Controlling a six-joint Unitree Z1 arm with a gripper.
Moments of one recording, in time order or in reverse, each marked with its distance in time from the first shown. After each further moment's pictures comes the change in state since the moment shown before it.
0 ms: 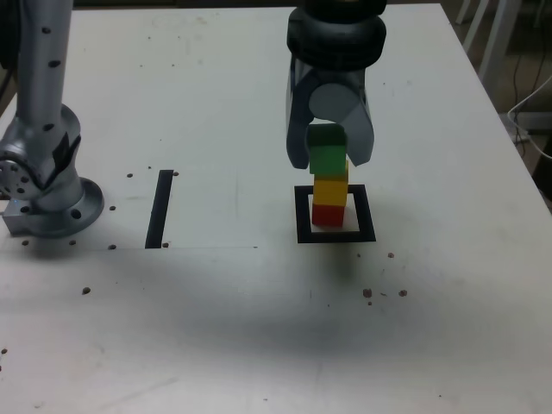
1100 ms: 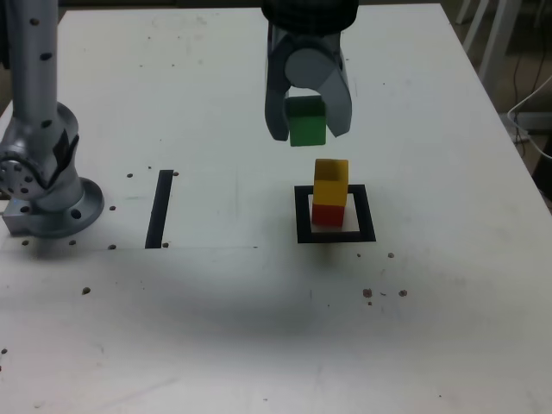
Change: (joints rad) arm 0.056 -0.079 0.029 0.036 -0.004 0.056
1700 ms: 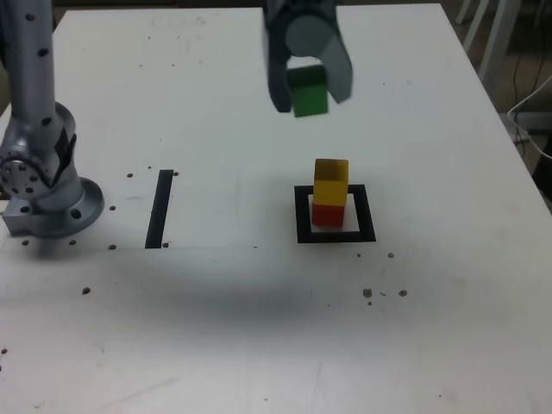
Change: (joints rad) arm 0.076 -0.025 -0.036 0.009 0.021 0.002
